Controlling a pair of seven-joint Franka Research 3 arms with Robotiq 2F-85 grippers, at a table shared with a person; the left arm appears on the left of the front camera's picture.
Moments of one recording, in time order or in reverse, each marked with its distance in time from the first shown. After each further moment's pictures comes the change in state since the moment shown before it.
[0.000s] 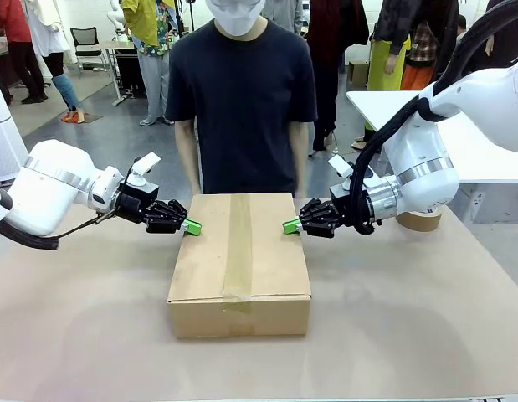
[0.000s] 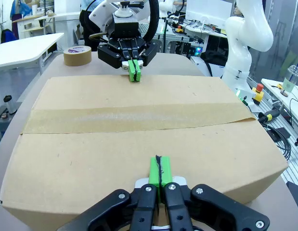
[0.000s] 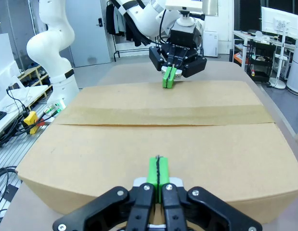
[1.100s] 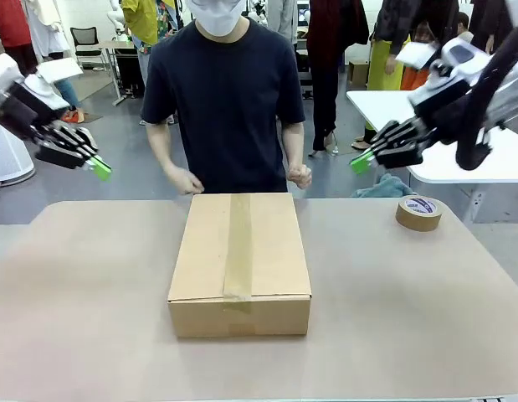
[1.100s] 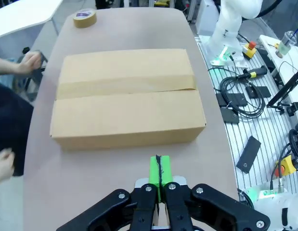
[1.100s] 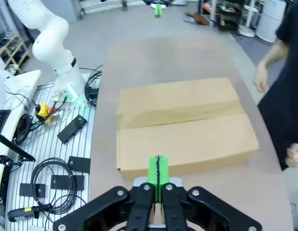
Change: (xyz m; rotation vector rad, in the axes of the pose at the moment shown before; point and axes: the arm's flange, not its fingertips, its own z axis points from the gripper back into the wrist) left arm 0.173 -0.131 0.155 0.149 0.413 0.020; right arm 0.221 0.164 0.127 -0.239 0.350 -0.052
